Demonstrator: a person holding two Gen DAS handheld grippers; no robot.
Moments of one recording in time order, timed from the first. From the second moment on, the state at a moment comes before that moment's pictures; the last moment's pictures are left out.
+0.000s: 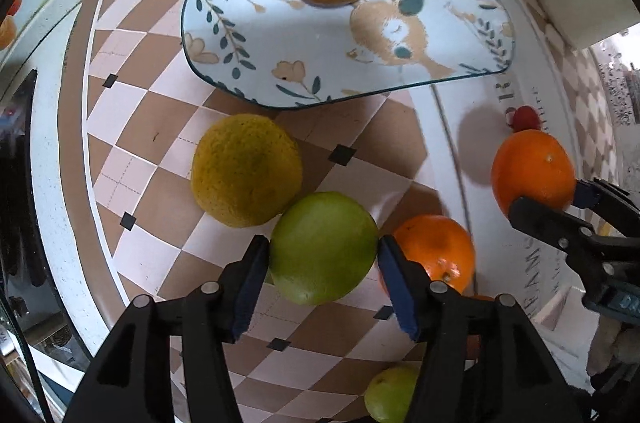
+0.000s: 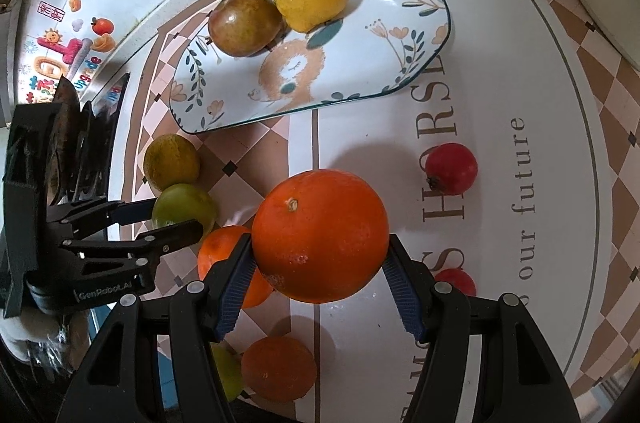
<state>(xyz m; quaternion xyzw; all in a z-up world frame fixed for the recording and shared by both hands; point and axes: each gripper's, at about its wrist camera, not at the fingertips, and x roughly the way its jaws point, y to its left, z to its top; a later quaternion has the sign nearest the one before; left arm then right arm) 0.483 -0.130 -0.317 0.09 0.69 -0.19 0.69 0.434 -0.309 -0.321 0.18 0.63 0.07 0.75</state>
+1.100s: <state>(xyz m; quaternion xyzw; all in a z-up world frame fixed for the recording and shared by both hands) 0.610 -0.108 -0.318 -0.08 0.72 -0.06 0.68 0.574 -0.264 -0.340 0.16 0.66 0.10 0.73</state>
